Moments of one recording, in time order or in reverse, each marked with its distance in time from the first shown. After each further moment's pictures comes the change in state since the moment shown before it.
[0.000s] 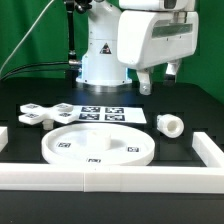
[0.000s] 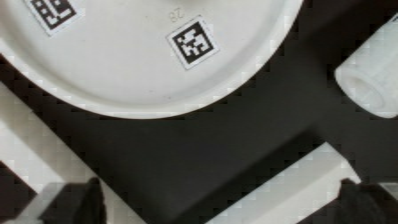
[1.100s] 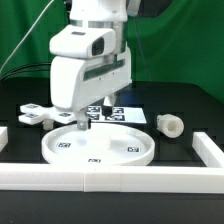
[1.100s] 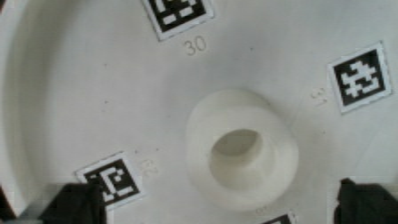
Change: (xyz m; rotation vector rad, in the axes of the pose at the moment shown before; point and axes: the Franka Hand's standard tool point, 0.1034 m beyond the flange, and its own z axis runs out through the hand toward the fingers) arm -0.092 0.051 0.076 0.018 -0.003 -0.133
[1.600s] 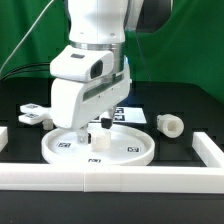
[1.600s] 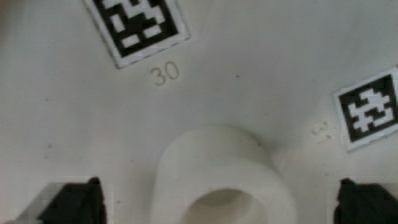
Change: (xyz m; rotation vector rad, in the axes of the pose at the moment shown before) arm -0.002 -0.012 0.025 0.039 -0.013 -0.004
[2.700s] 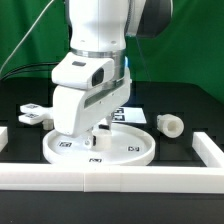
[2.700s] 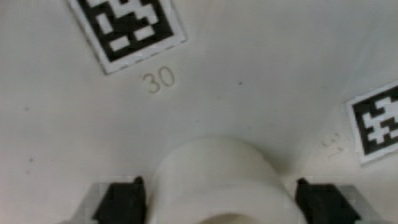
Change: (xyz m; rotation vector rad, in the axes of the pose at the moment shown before) arm 0.001 -0.001 0.005 0.004 -0.001 -0.001
